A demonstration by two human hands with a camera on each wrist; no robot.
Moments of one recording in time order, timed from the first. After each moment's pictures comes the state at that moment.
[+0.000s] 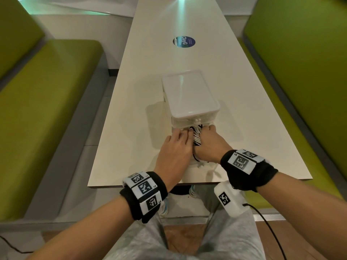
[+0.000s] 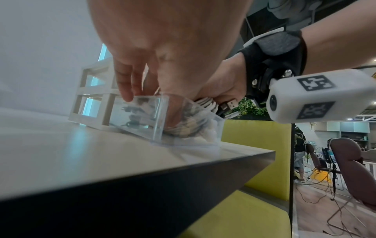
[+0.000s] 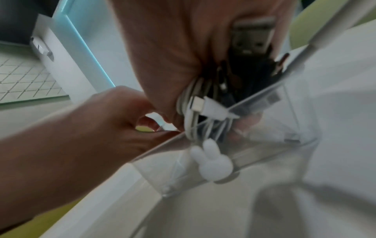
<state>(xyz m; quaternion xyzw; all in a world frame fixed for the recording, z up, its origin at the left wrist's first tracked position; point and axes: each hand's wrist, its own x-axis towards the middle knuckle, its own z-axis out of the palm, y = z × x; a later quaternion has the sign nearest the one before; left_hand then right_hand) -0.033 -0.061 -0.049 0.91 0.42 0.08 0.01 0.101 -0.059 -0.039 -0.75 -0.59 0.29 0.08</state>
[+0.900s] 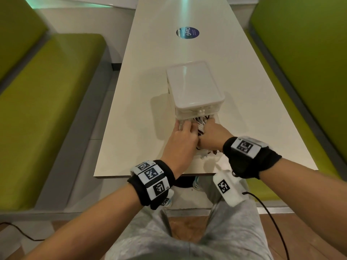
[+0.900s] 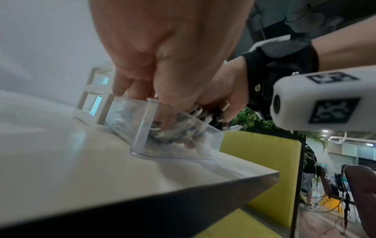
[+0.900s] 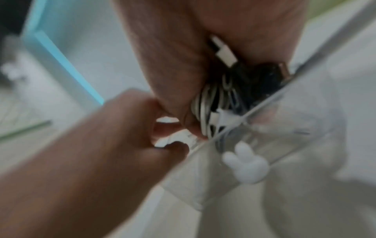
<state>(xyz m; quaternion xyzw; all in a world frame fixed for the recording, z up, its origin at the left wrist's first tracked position) -0.024 -0.067 -0.035 0.91 0.40 0.08 0.04 0.093 -0.063 -0.017 -0.77 -0.54 0.34 0.06</state>
